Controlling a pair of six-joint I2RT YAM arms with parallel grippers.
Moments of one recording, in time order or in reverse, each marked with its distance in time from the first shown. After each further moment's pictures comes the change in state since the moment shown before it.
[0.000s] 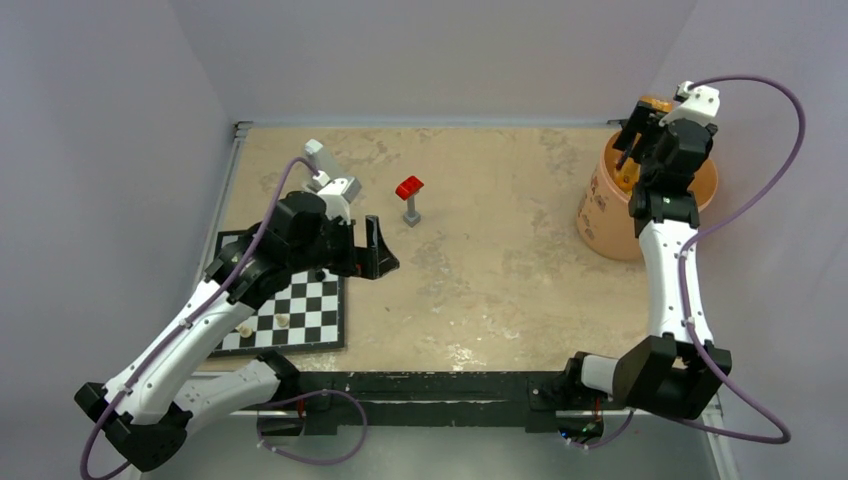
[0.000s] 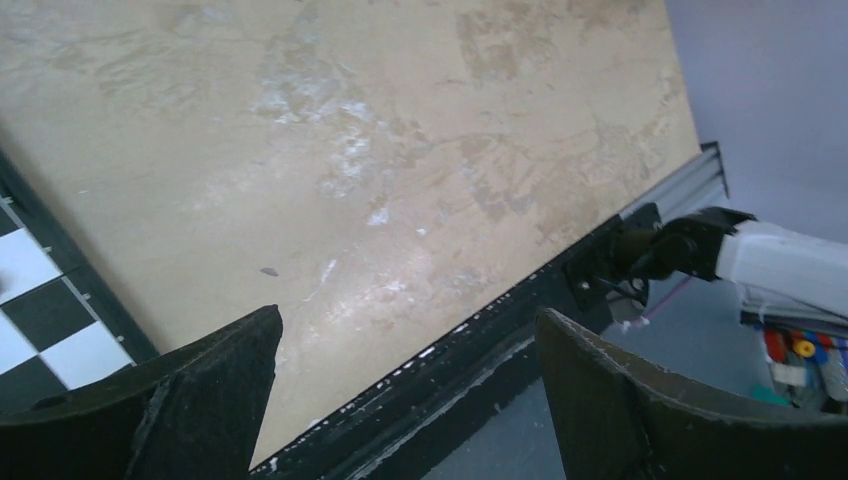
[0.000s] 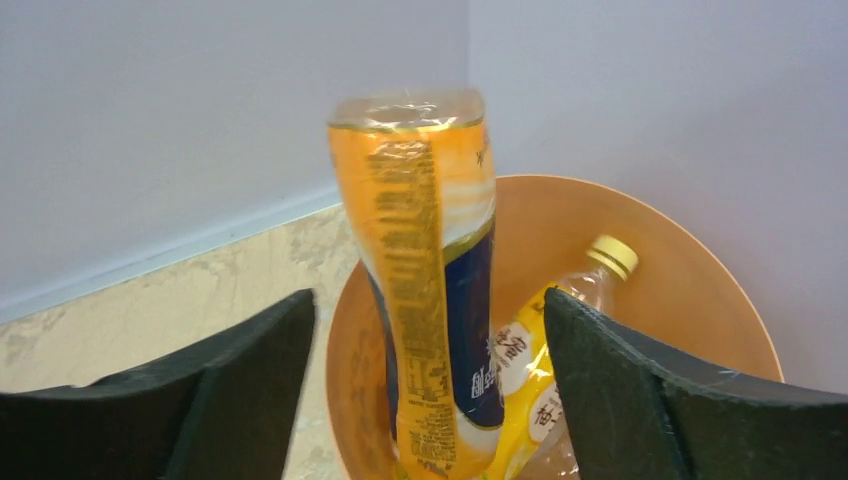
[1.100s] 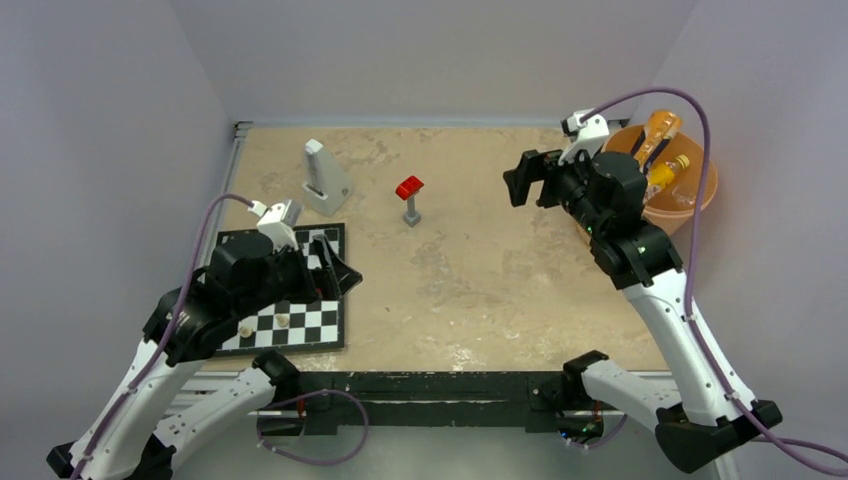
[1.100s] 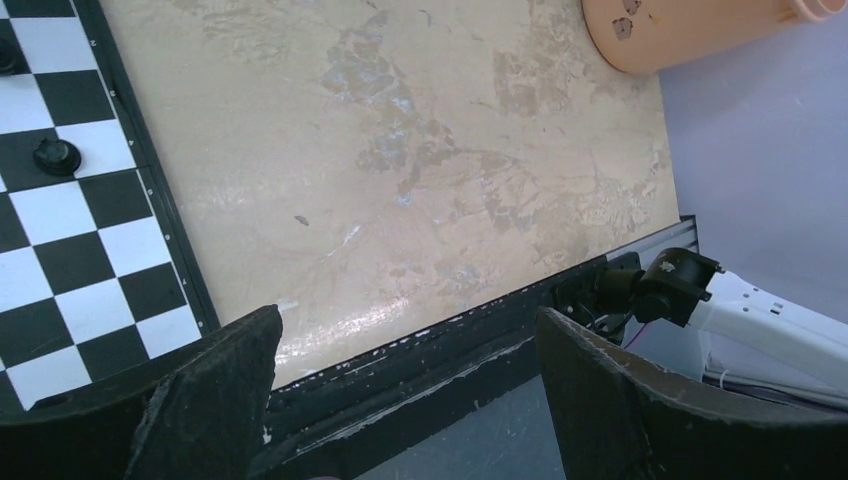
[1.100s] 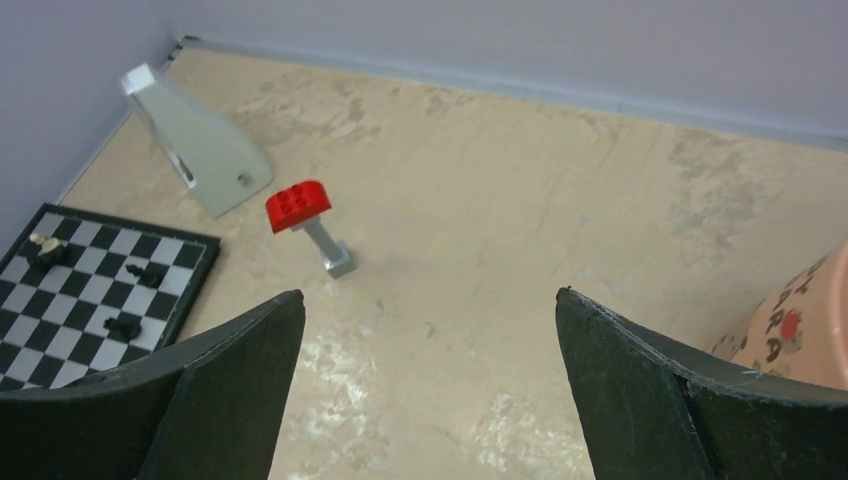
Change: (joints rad) left arm 0.002 -0.253 -0.015 -0.166 -0.097 -0.169; right arm 0.579 -0.234 0.047 -0.353 -0.152 0.053
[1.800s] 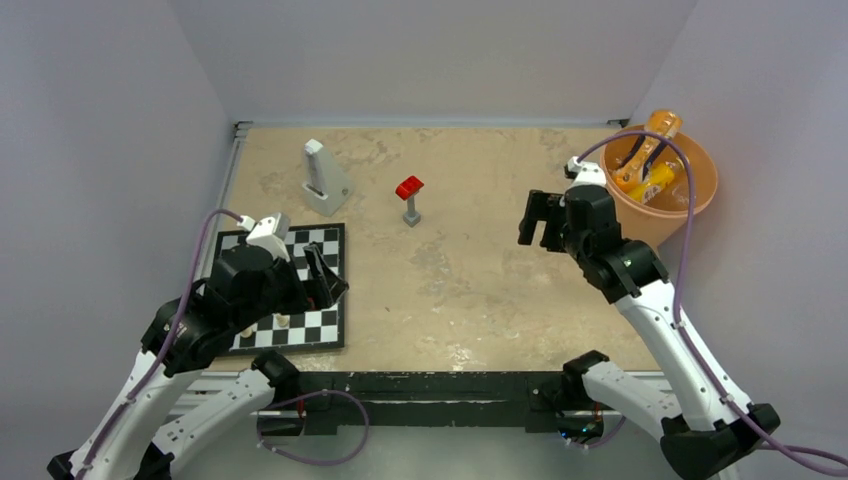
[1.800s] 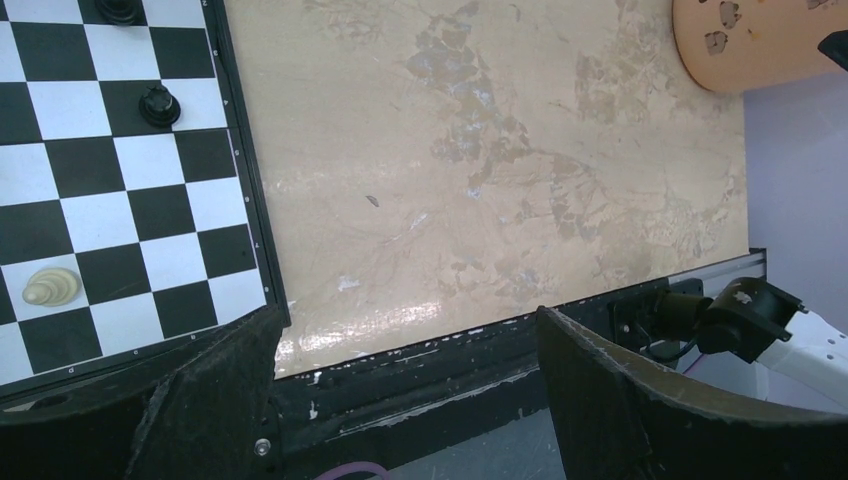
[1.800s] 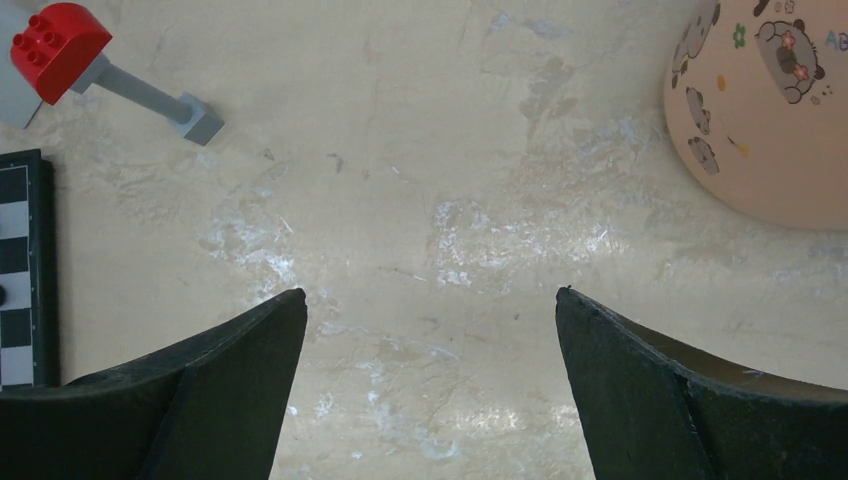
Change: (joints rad) left arm 0.003 -0.102 -0.065 -0.109 -0.125 -0.027; right arm 0.049 -0.067 -0.209 -0.302 0.242 0.250
